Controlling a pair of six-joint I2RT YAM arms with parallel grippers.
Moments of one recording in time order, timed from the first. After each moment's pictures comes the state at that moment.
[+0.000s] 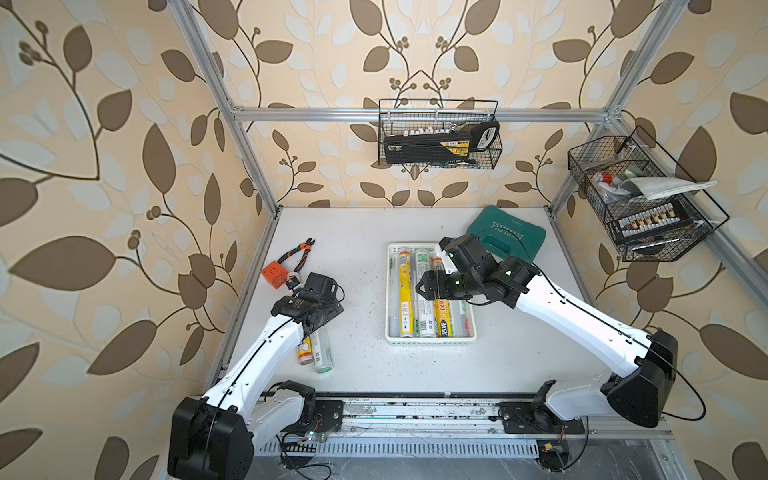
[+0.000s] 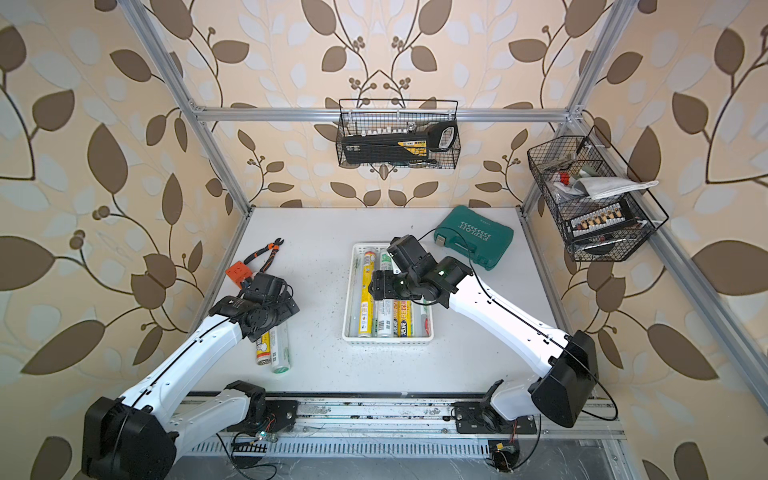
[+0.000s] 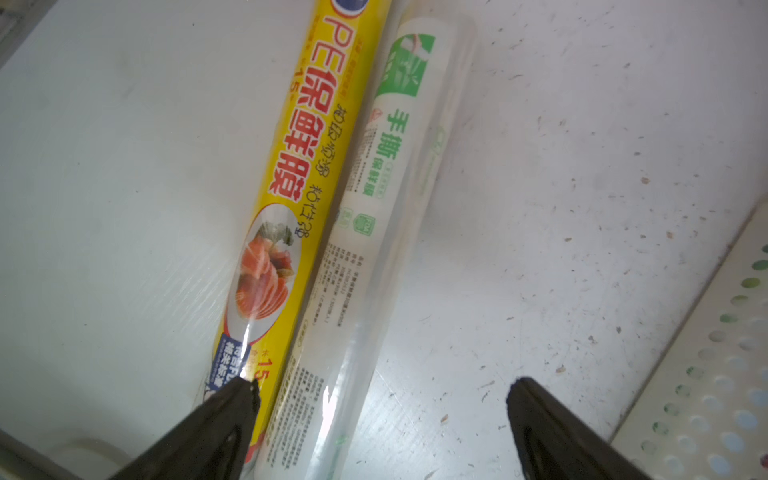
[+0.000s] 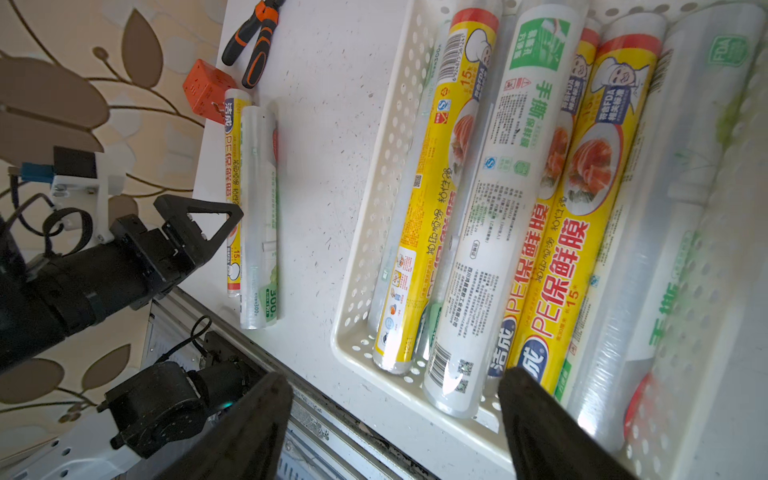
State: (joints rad) left arm -0.25 1.05 0.69 -0.82 -0.24 -0.90; right arm 0.75 1.42 1.33 -0.81 -0.09 0.67
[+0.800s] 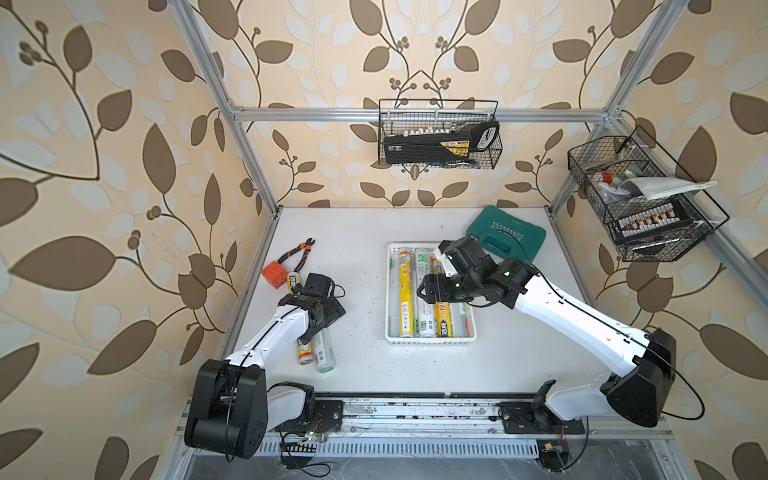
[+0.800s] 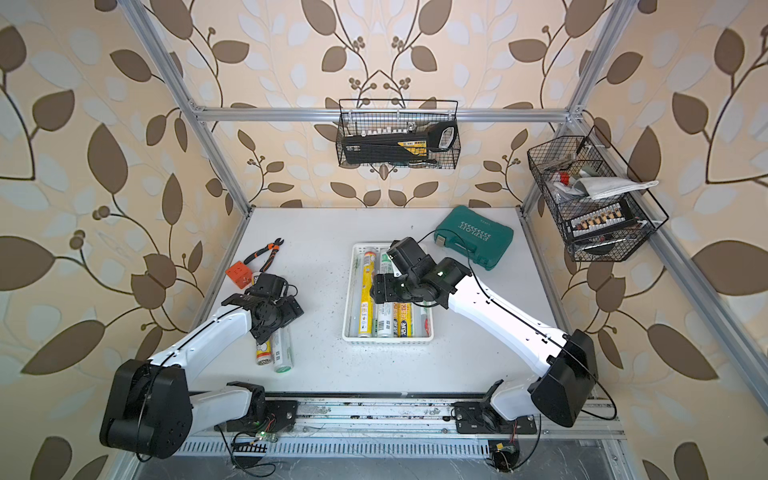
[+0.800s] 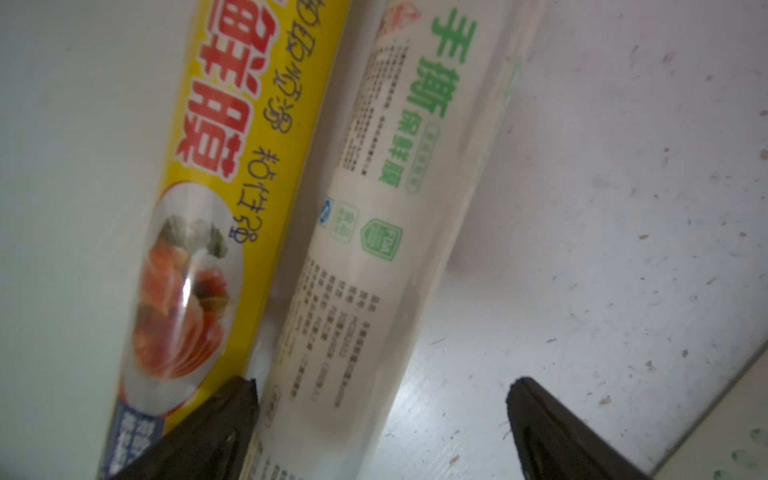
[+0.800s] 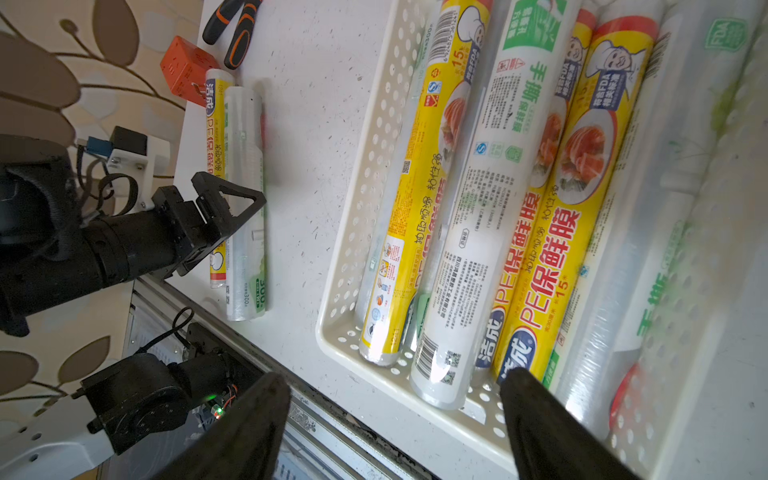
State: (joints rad) left arm -0.20 1.23 0.65 -0.68 -0.12 -0.86; right arm 0.75 1.42 1.32 -0.83 -0.09 0.65
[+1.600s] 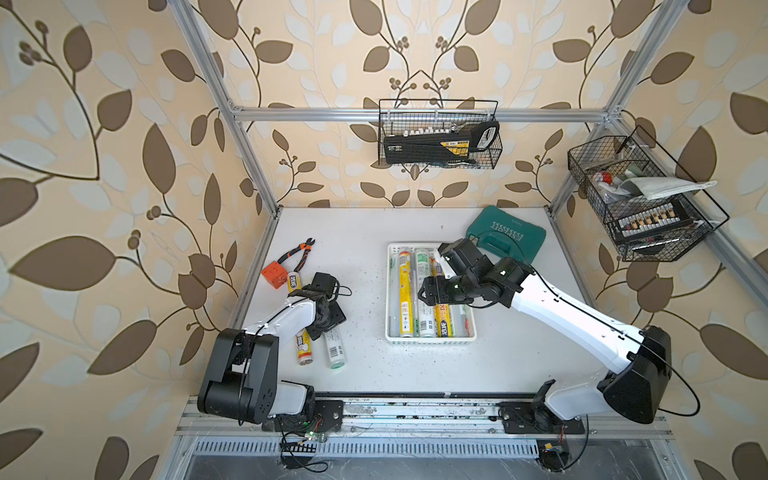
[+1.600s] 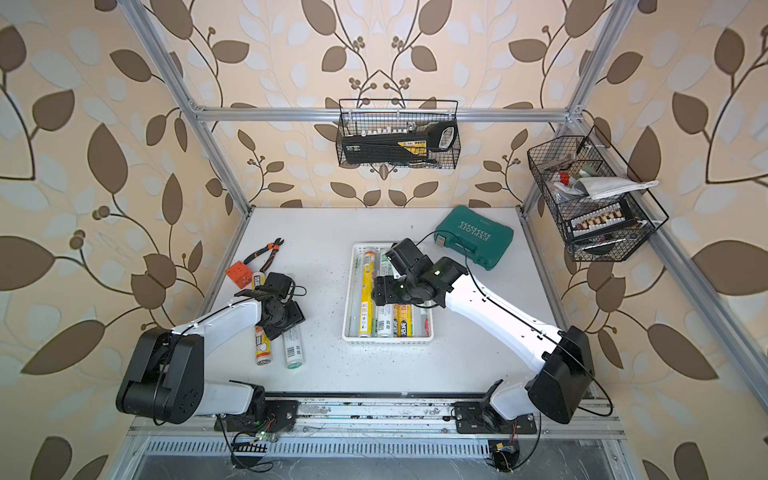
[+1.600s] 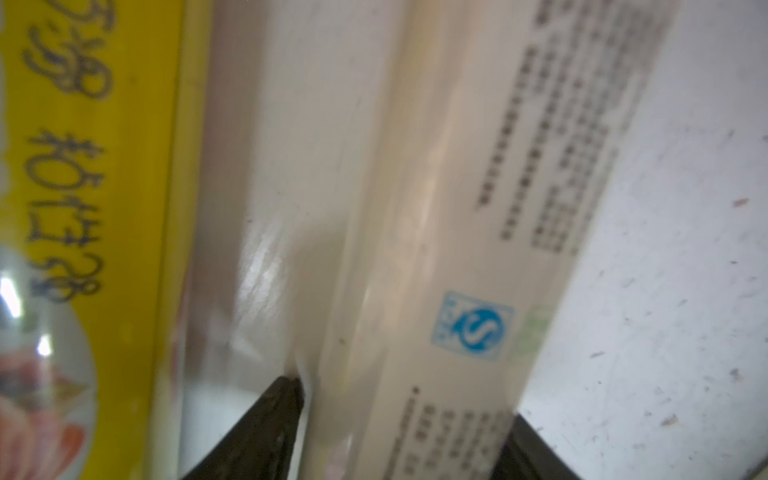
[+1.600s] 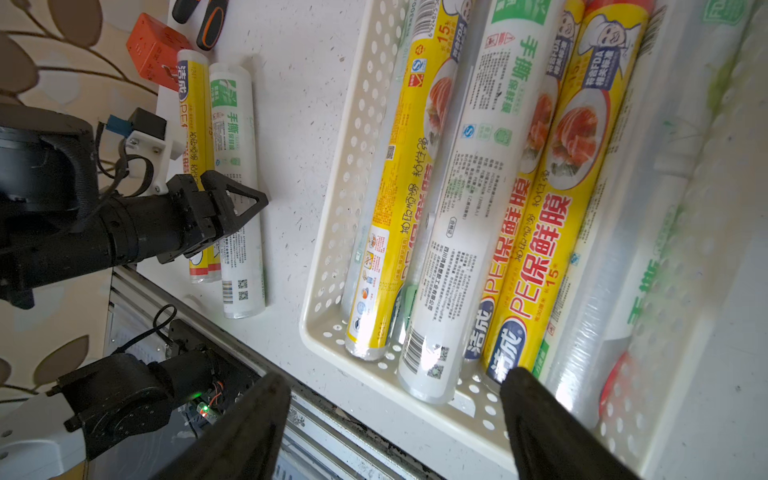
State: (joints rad) left arm -0.21 1.38 0.66 -0.62 -0.07 -0.77; right arm 0.75 1.44 1.32 -0.86 -0.07 0.65
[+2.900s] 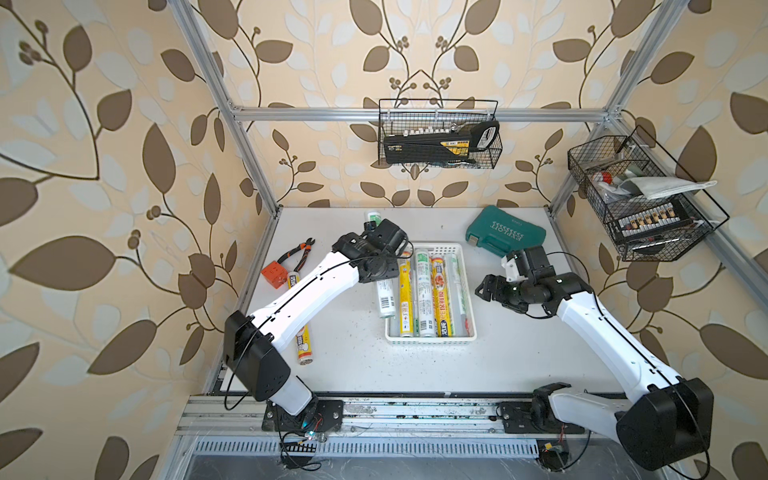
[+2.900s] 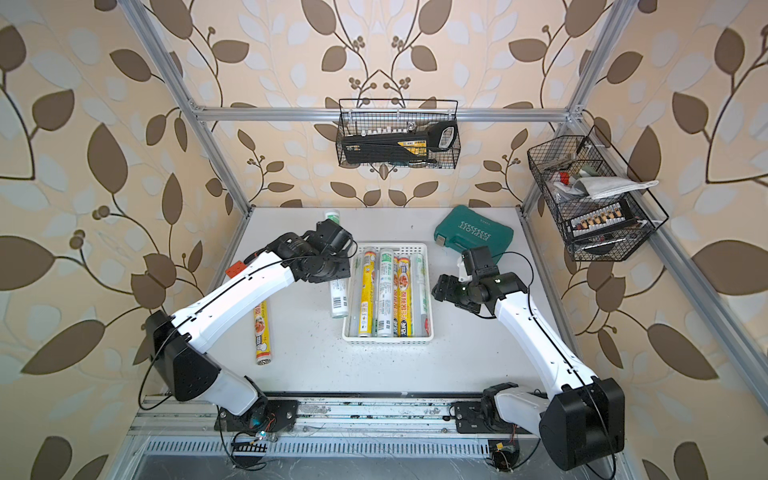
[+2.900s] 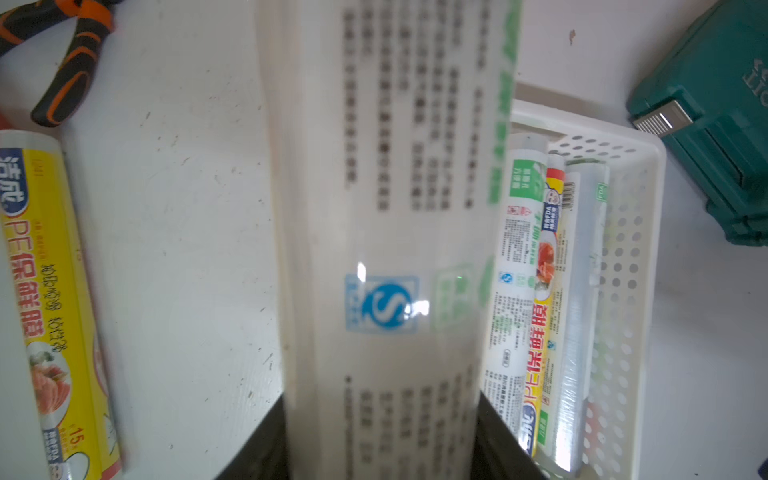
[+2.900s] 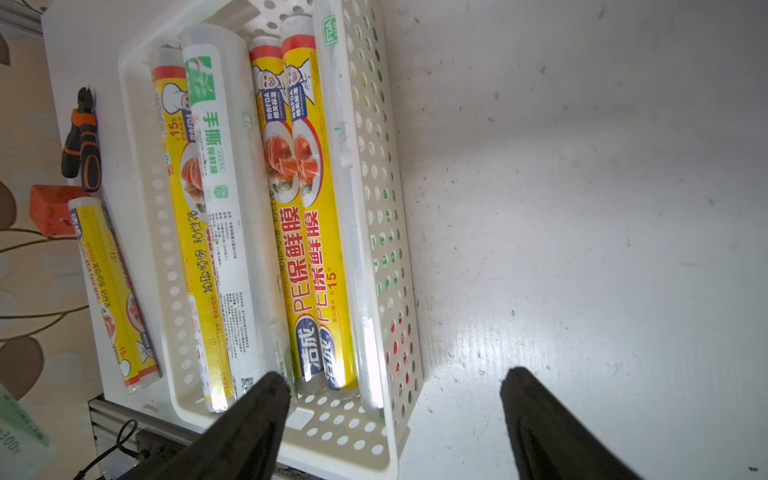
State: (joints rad) left arm -0.75 1.61 1.58 -1.07 -0.26 -0.81; right arm 0.20 1.18 0.96 -0.83 -0.21 0.54
